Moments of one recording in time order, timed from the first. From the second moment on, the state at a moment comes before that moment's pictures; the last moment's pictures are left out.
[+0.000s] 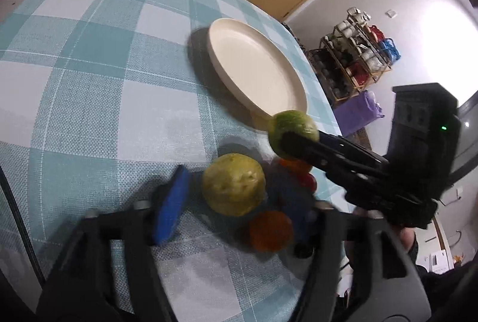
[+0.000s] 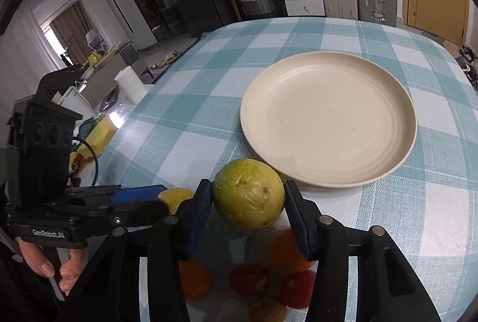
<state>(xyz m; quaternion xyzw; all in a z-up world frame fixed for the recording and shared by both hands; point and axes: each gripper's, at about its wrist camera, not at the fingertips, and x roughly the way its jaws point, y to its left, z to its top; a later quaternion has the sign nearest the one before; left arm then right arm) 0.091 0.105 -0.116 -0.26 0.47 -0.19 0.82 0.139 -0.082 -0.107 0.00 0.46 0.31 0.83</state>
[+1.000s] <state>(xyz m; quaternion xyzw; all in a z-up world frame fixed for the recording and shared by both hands) 0.145 0.092 -0.090 -0.25 0.47 -0.19 0.82 0.144 -0.135 -0.070 0.06 0.39 0.33 0.86</state>
